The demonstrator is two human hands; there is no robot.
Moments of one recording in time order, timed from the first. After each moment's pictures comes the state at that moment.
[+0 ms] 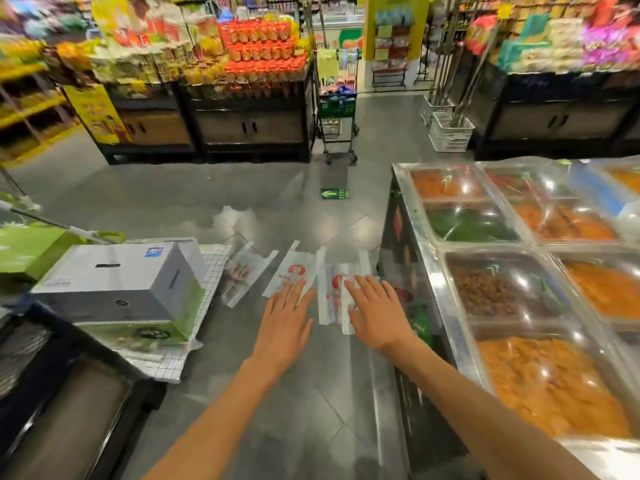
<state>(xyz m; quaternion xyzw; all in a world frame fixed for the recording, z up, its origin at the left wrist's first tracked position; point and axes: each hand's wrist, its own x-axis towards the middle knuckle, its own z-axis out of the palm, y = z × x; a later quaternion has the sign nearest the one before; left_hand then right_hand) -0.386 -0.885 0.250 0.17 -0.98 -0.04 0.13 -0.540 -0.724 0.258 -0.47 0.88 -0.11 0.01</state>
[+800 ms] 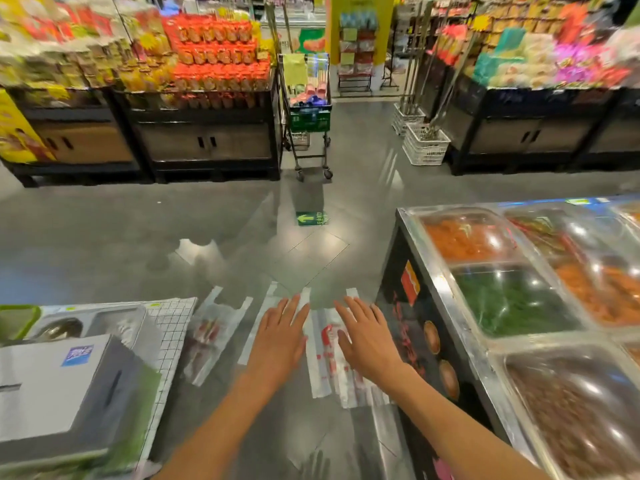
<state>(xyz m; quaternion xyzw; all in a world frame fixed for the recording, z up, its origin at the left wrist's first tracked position) -0.652 -1.179 0.227 0.11 -0.98 -0.06 0.13 -0.764 -1.007 0.234 -0.39 0.91 -0.12 0.01</state>
